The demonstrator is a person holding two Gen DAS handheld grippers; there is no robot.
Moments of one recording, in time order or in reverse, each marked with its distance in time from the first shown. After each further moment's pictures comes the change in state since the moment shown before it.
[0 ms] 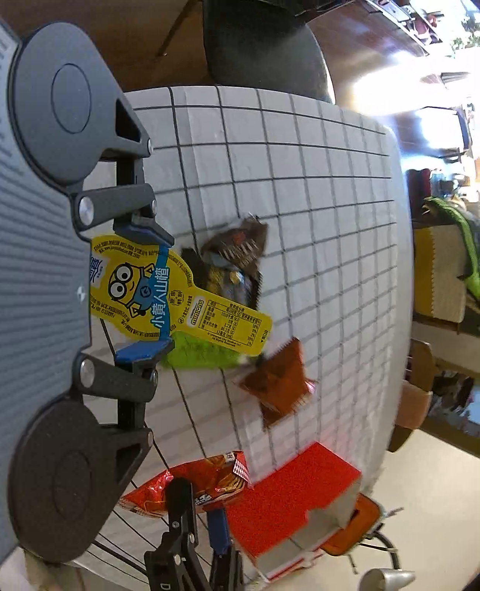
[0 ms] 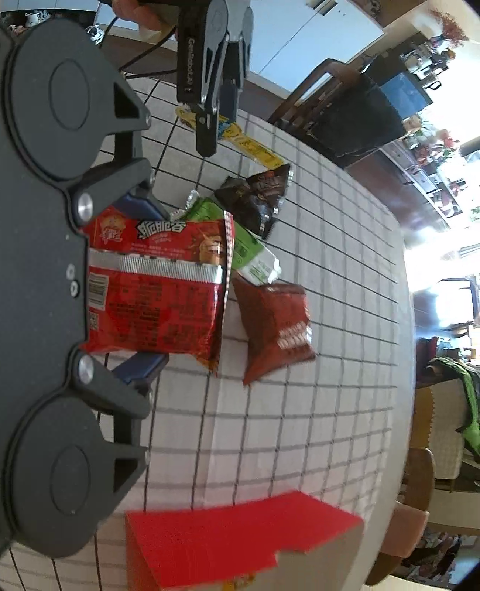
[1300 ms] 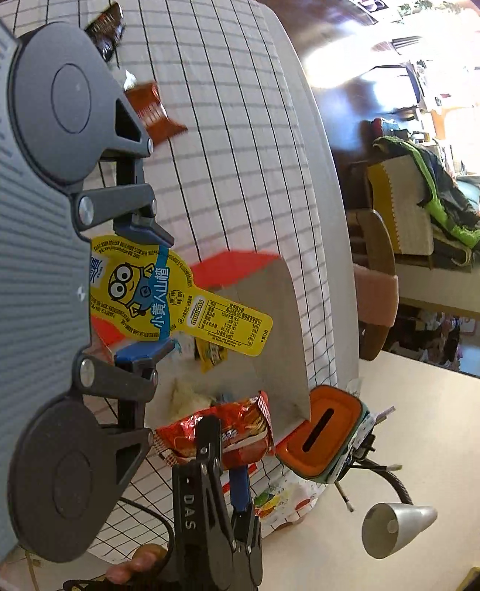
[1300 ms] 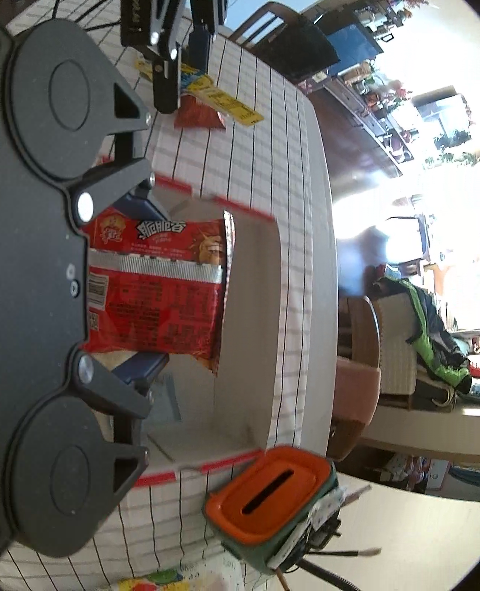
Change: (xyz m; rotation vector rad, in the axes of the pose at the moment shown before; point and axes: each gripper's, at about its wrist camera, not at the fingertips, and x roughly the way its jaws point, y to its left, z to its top) left arm 0.033 -0.308 0.117 0.108 -0.064 -0.019; right arm -0.112 -0.240 0.025 0.013 -0.144 -0.187
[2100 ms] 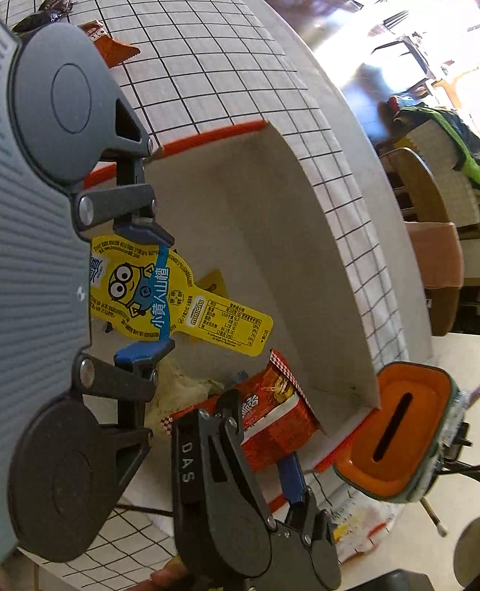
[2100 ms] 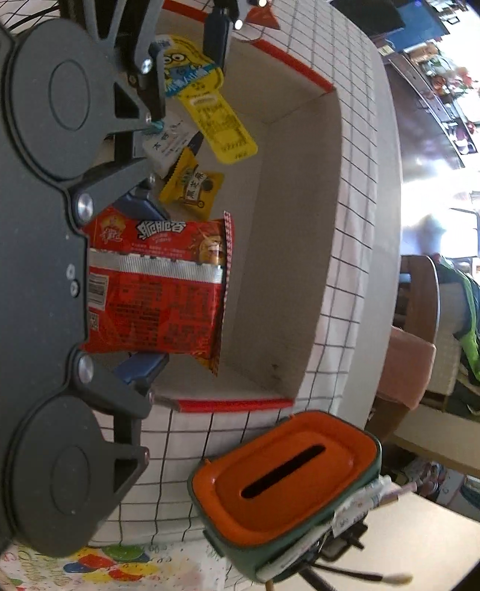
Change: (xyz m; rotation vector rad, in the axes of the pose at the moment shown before) left arm 0.131 -0.091 0.040 0.137 0.210 0.101; right arm 0.088 -0.075 0.014 -0.148 0.177 -0.080
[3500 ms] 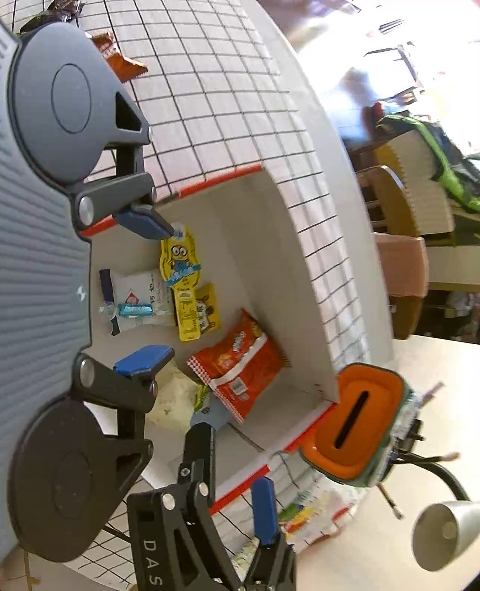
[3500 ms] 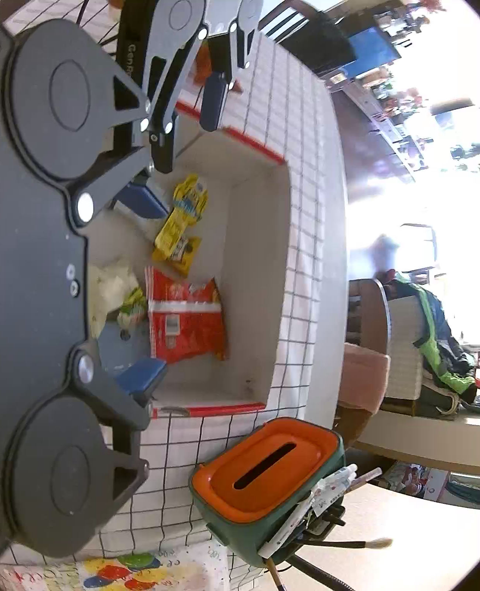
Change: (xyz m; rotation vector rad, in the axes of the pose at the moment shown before) left arm -0.055 0.024 -0.022 -0.045 -0.138 -0.045; right arm -0.081 0.008 -0.021 0.087 -0.168 0.118
